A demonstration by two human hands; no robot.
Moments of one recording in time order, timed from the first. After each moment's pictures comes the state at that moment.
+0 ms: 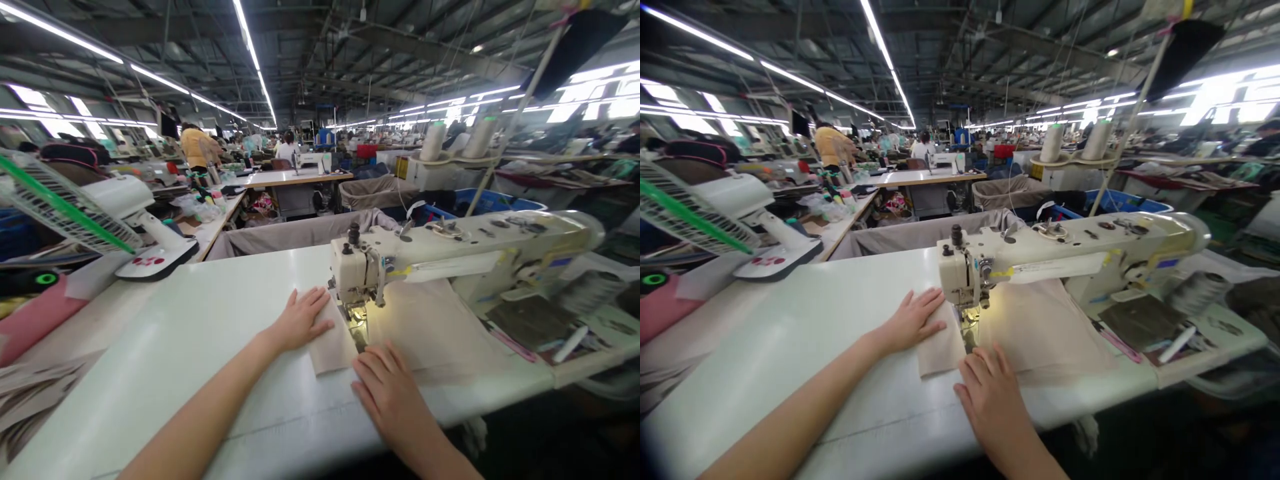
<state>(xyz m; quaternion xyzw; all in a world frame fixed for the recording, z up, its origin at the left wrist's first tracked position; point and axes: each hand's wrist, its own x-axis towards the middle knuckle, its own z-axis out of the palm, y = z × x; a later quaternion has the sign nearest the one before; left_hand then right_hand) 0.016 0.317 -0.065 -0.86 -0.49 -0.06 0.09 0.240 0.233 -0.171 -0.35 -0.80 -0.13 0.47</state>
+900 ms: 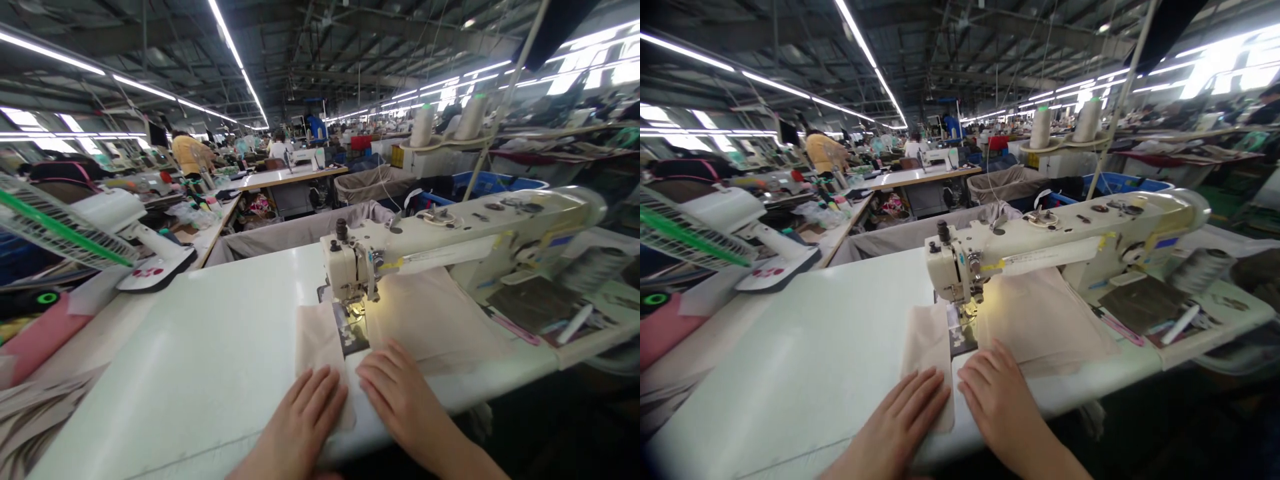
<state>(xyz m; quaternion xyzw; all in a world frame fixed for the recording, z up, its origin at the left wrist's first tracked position) 0.014 0.187 -0.139 -0.93 -0.31 -0.05 0.18 0.259 0.220 -0.156 -0.30 -0.82 -0.04 0.48</state>
